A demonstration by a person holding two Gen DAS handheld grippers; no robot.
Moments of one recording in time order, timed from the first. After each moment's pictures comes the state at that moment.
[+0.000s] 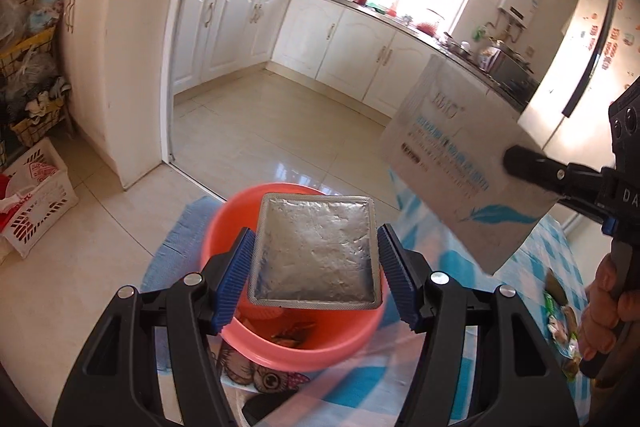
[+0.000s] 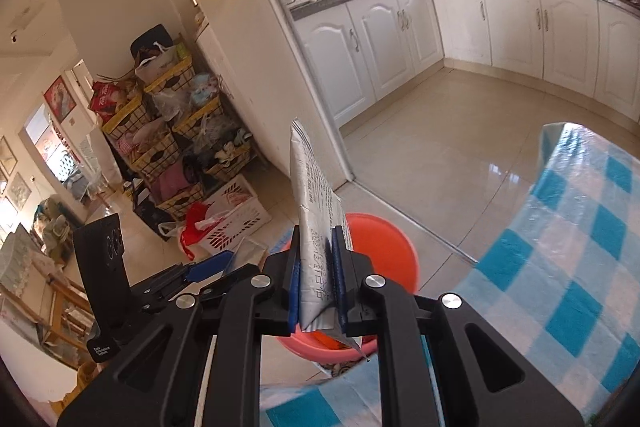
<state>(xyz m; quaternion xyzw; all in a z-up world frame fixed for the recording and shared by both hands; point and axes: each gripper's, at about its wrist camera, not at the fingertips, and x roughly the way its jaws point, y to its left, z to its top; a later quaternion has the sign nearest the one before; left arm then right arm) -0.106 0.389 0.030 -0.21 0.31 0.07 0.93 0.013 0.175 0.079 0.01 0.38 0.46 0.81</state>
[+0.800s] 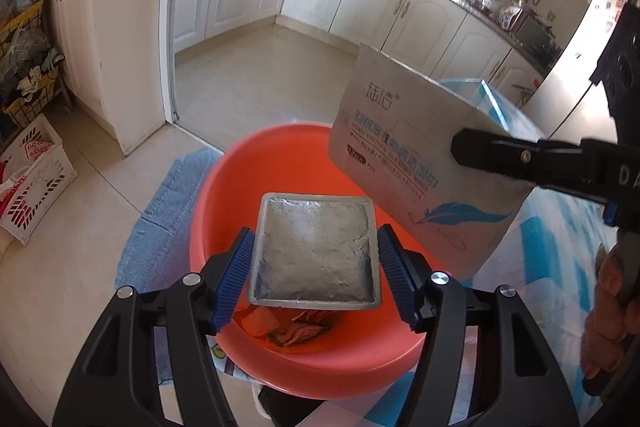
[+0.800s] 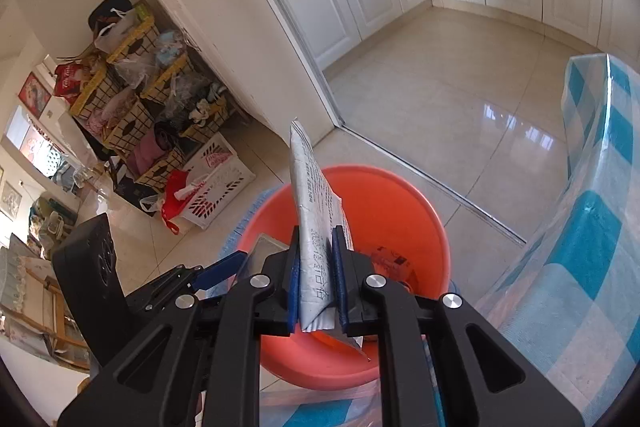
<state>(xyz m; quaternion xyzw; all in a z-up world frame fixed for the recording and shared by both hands) -0.054 0.400 -0.040 -0.19 0.40 0.08 0.89 0.051 0.245 -0.001 -0.01 0.47 0.42 0.77</state>
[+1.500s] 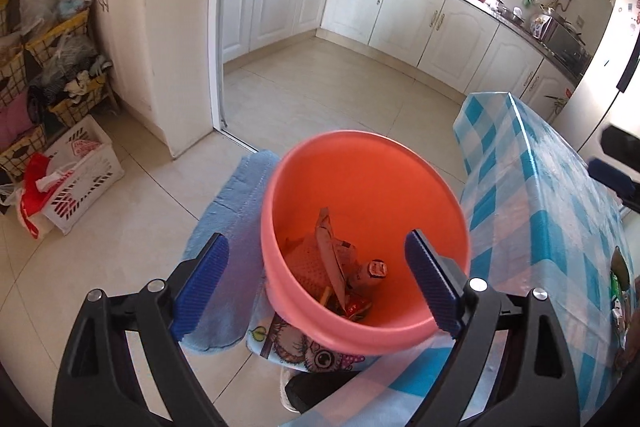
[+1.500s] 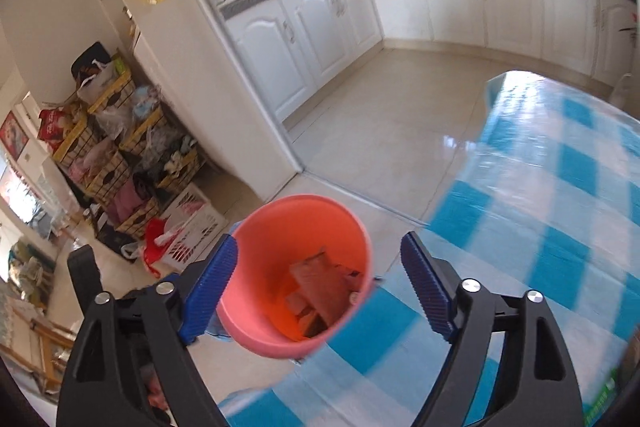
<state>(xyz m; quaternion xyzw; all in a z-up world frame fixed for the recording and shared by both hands) -0.102 0.400 -0.006 -0.17 0.38 0.16 0.89 0.018 0.137 0.050 0.04 0.41 0.35 0.84</state>
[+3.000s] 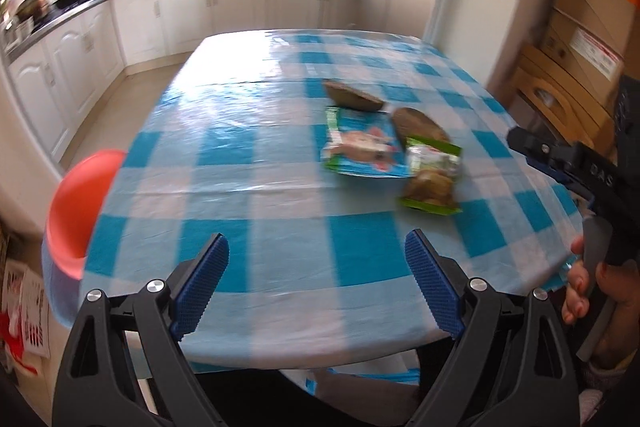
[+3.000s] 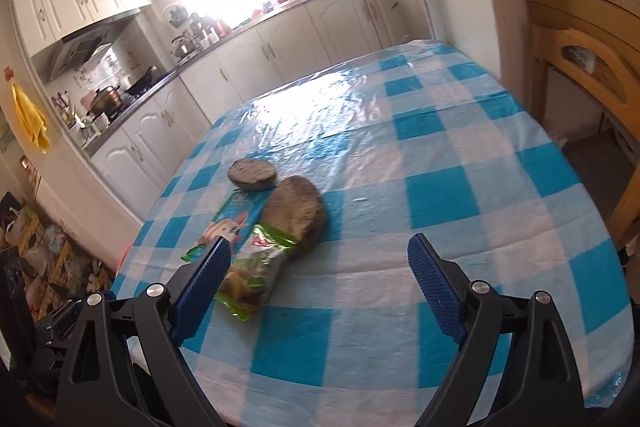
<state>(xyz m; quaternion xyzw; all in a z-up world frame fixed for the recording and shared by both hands) -0.178 0.077 0.050 0.04 0.41 -0.15 0.90 -0.176 -0.222 0.014 0.20 0.33 0.06 0.92</state>
